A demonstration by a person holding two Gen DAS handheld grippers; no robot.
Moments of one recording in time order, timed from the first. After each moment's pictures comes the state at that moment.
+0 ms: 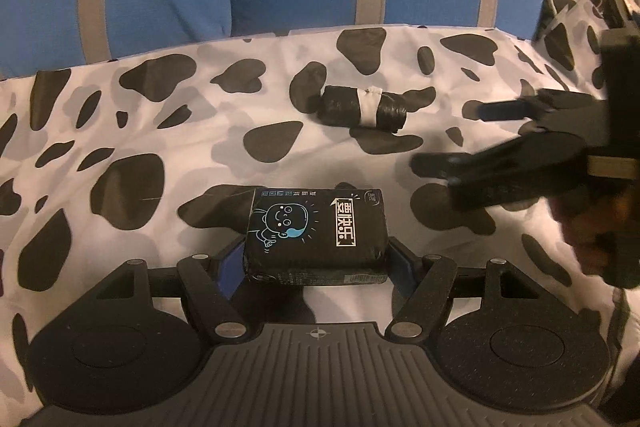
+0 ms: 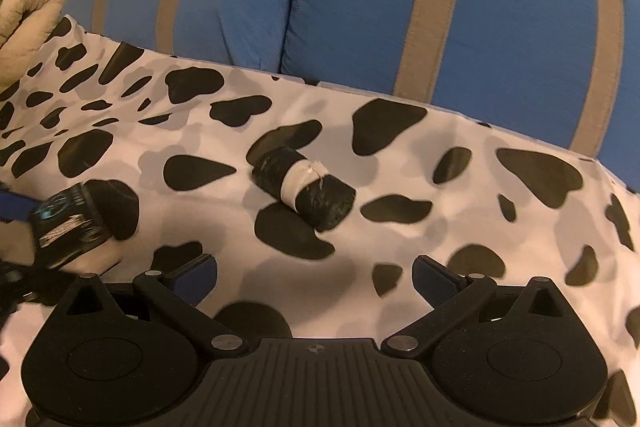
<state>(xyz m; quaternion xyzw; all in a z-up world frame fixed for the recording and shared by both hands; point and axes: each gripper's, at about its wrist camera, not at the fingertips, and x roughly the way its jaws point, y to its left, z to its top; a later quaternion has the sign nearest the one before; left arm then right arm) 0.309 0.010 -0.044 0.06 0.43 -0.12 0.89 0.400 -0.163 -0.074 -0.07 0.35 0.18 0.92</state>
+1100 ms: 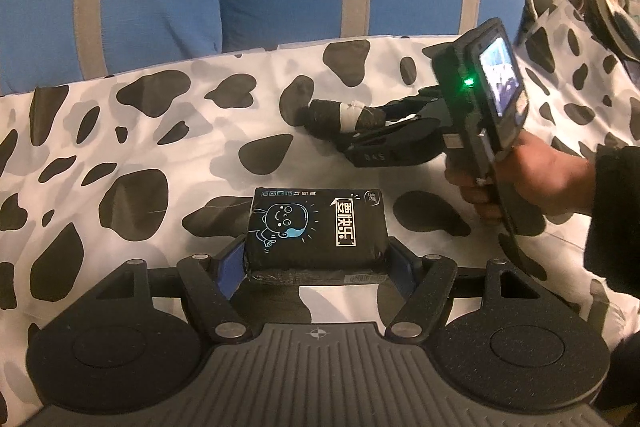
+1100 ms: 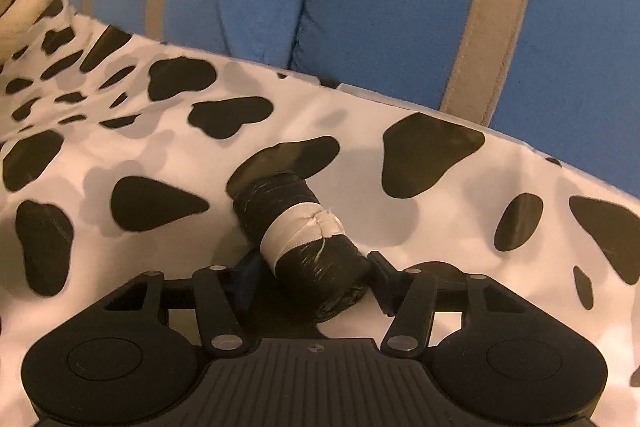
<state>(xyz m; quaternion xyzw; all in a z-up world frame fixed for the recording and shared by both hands) 0.304 0.012 -0.025 0.06 0.42 -0.15 0.89 0.472 -0.131 -0.111 -0.11 0.34 0.21 0.91</state>
